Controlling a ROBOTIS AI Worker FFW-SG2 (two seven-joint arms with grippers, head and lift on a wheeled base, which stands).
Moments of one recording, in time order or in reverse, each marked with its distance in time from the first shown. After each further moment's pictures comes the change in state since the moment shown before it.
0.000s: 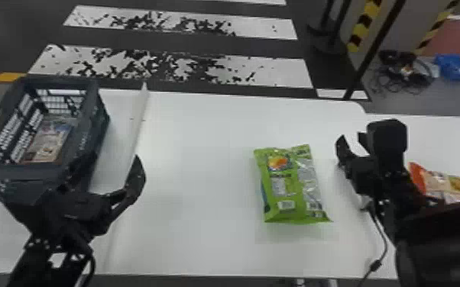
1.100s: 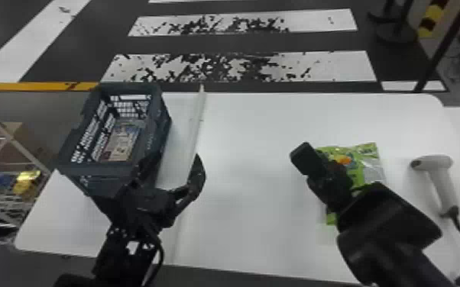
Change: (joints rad) left arm -0.002 0.000 0.006 0.002 0.000 0.000 0.000; right arm -0.374 0.104 0.501 0.667 0.259 -0.141 -0.001
